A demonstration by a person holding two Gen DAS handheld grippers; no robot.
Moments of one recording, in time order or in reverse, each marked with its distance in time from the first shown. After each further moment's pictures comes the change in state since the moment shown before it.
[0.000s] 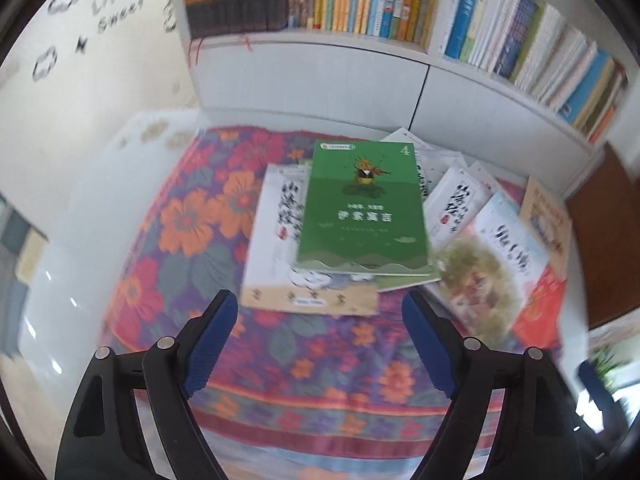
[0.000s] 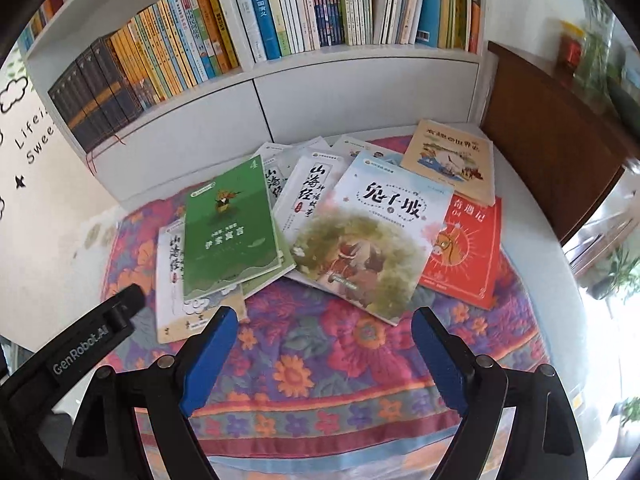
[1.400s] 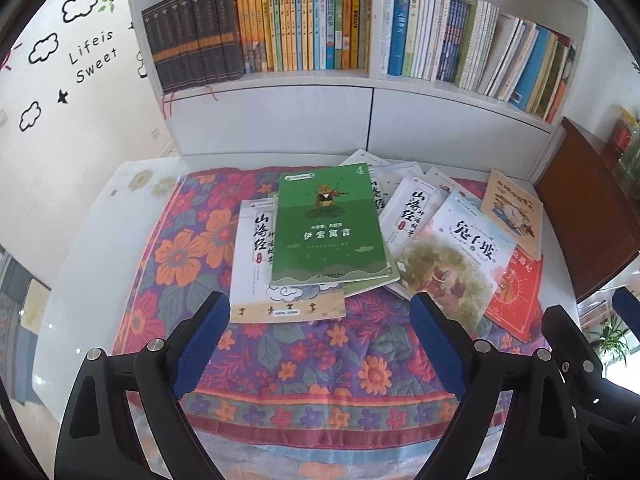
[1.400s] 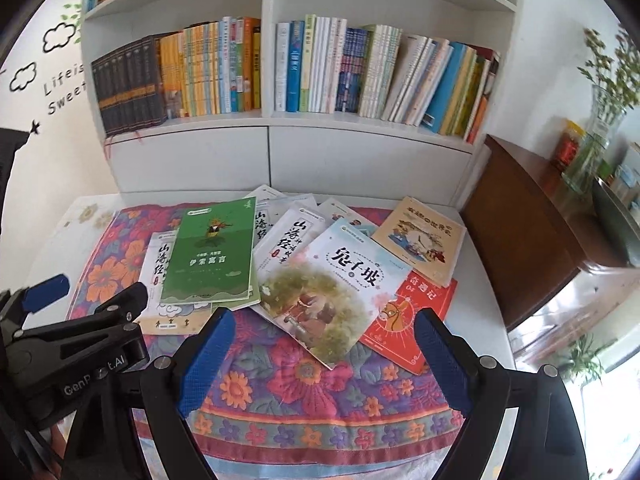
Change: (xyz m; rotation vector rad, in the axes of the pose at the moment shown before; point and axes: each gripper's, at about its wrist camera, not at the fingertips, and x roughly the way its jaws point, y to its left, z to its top) left arm -0.054 -0.036 -0.015 0.110 -0.118 -0.026; right arm -0.065 -0.008 0.007 -0.226 -0.178 -0.086
